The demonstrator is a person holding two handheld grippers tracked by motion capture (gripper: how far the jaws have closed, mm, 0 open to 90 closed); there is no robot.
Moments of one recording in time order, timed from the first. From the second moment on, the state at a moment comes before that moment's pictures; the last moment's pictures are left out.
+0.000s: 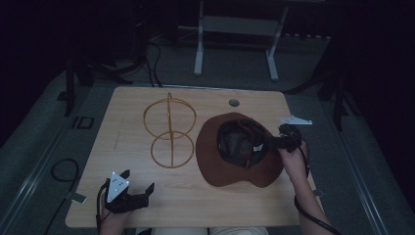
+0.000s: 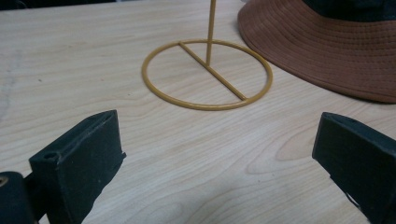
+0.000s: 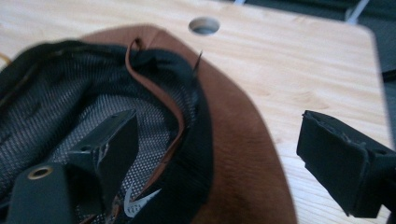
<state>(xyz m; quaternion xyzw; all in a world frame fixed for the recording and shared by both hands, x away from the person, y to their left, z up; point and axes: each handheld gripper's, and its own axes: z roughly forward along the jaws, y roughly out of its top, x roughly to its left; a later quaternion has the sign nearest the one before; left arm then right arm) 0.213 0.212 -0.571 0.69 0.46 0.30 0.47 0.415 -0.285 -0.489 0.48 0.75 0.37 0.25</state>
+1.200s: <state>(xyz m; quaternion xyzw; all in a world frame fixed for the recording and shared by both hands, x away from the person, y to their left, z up) 0.215 0.211 -0.572 0.70 0.46 0.28 0.47 0.446 -0.253 -0.524 0.49 0.77 0.24 0.33</state>
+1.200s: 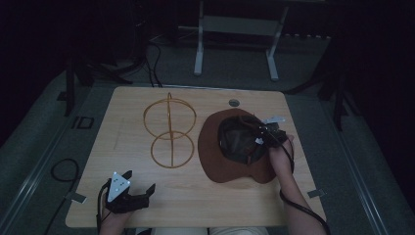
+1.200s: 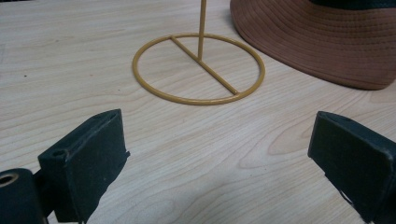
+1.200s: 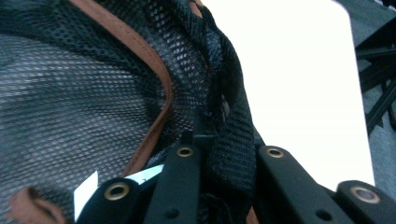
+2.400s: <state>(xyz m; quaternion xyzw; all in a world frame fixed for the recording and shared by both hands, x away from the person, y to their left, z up) 0.233 0.147 -0.558 0.76 0.40 0.22 0.46 0.358 -0.299 -0.442 0.47 0.71 0.38 0.36</state>
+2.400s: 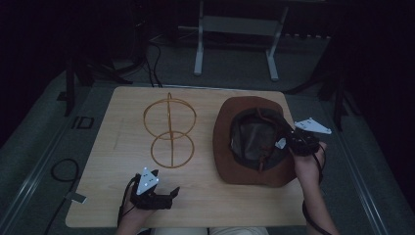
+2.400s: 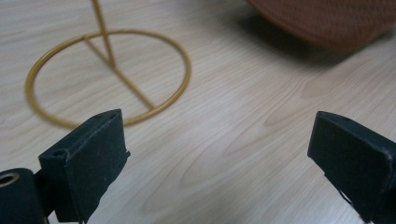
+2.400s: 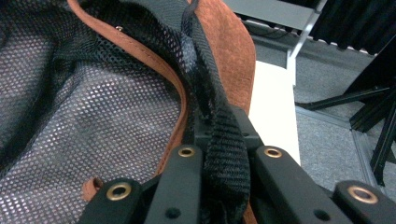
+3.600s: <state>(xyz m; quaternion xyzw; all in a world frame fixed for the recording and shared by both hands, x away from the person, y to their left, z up) 0.311 0.039 -0.468 0.78 0.27 0.21 0.53 0.331 -0.287 -0.436 0.44 0.72 0.40 0.35</state>
